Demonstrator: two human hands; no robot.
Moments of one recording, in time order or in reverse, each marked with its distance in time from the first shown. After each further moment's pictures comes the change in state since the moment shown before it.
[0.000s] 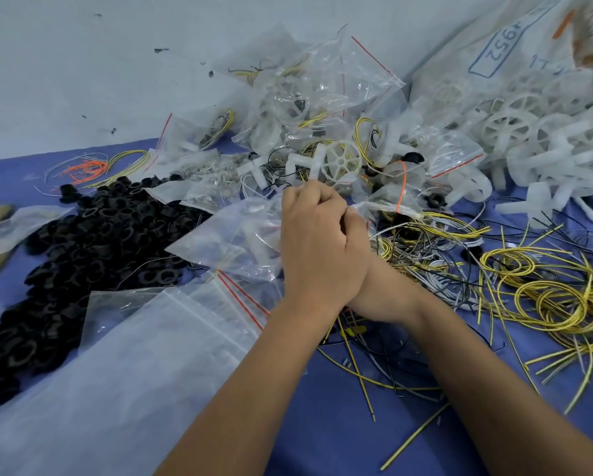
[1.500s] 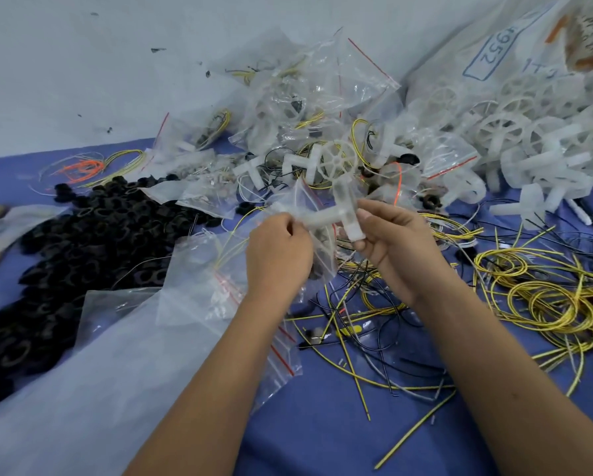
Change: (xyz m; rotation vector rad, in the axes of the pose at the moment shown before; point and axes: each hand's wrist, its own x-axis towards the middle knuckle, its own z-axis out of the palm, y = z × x) left_hand 0.009 -0.049 -0.009 0.084 -0.164 -0.417; right_hand 0.006 0.020 -0.032 0.852 0.506 0.185
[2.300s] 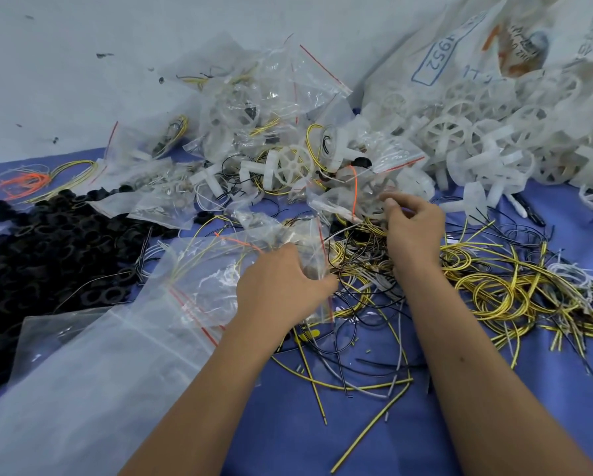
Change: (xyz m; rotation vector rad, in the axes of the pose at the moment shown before) left_hand -0.033 0.019 0.028 0.374 -0.313 0.127; right_hand 0.027 -0.017 -0.070 -0.676 0.746 -0.261
